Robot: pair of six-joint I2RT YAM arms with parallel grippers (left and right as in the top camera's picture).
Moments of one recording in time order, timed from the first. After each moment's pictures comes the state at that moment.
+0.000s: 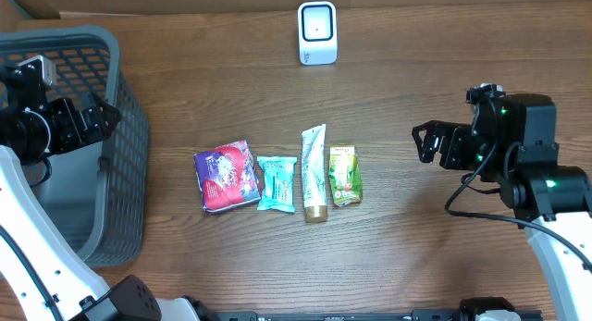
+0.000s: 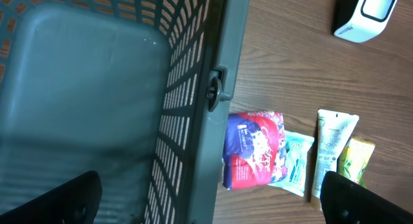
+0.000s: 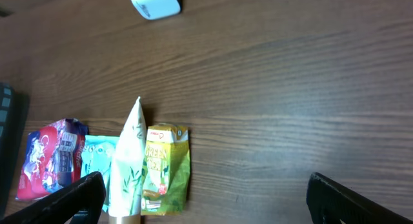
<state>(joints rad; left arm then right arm) 0.60 1.59 1.96 -1.53 0.39 0.23 0.06 1.14 1.05 -0.76 -0.30 0.23</state>
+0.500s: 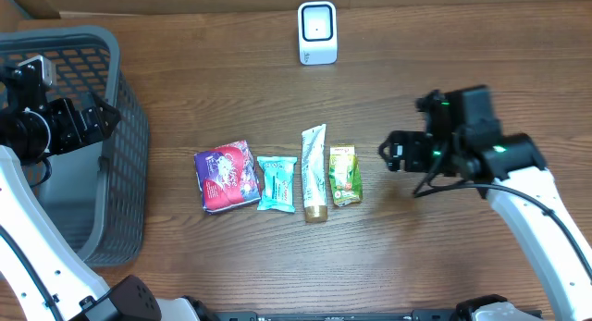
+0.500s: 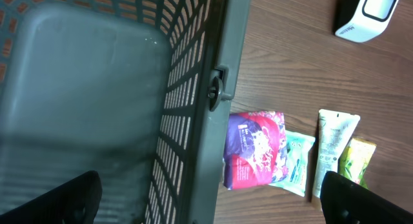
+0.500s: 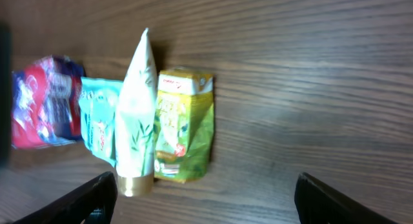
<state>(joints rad) 0.60 1.59 1.96 -1.53 0.38 0.23 0.27 1.36 1.13 -0.86 -0.28 0.28</state>
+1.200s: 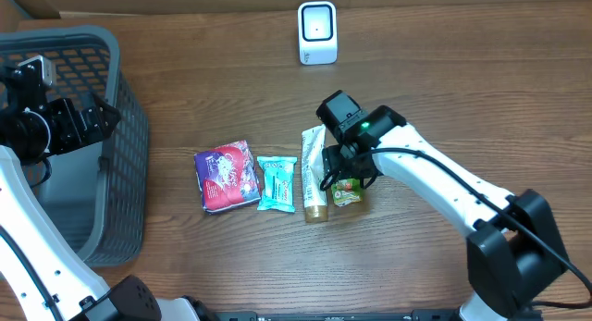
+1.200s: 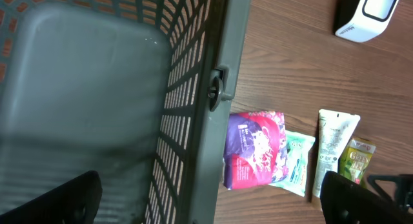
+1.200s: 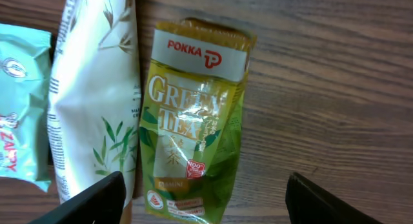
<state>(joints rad) 0.60 1.59 1.96 -1.53 0.38 0.23 0.64 1.82 1.39 -1.00 0.06 0.47</state>
